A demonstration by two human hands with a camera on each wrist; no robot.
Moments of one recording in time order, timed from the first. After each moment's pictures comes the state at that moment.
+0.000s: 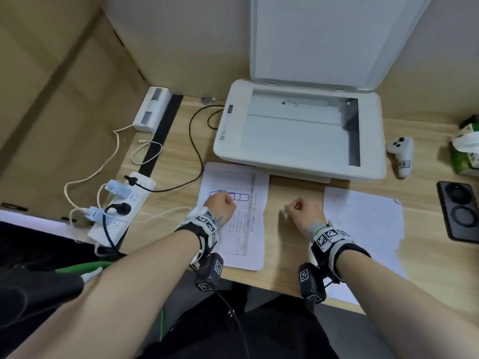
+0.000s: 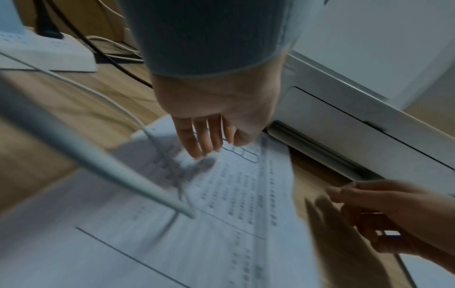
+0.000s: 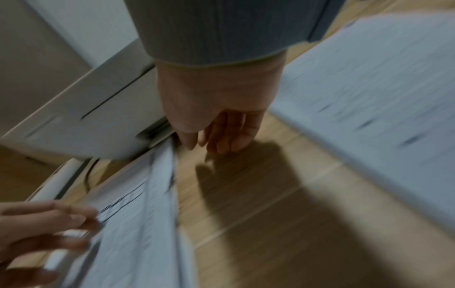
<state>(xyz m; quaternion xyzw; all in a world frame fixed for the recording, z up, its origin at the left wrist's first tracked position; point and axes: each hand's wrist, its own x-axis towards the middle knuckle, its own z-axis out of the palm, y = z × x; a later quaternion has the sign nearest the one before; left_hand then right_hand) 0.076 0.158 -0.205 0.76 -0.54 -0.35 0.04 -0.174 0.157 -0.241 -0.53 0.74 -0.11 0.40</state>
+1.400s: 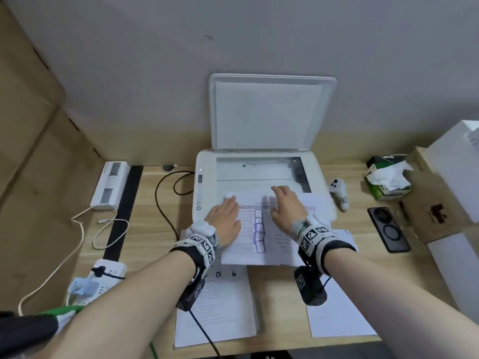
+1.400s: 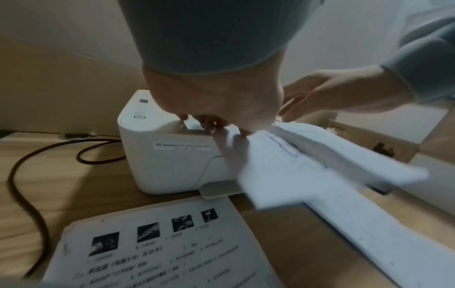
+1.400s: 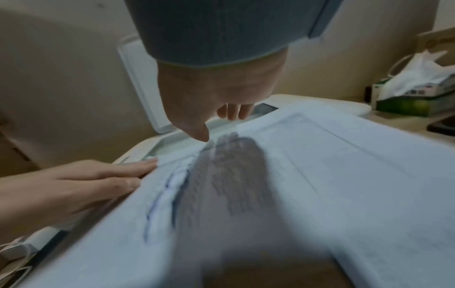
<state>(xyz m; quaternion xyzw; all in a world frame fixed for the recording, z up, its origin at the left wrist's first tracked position) 0.053 0.039 -0.134 0.48 -0.85 -0.19 -0.07 -0.159 0.060 -0.104 -0.65 0.73 -0.07 0.18</state>
